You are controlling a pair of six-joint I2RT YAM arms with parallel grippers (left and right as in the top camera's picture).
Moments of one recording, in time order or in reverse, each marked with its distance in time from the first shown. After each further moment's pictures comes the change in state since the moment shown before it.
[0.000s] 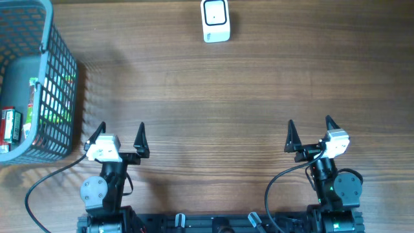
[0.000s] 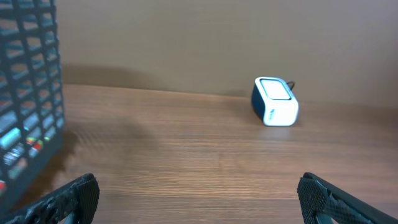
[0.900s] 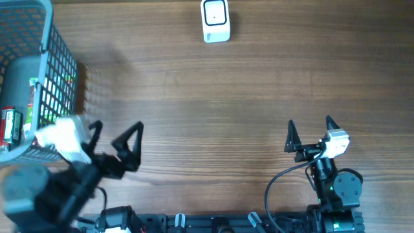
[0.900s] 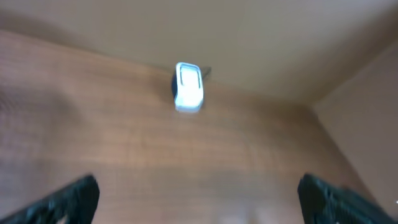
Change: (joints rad) left arm 0.000 0.563 1.138 -0.907 0.252 -0.160; right arm 0.000 0.003 0.000 0.000 0.004 -0.003
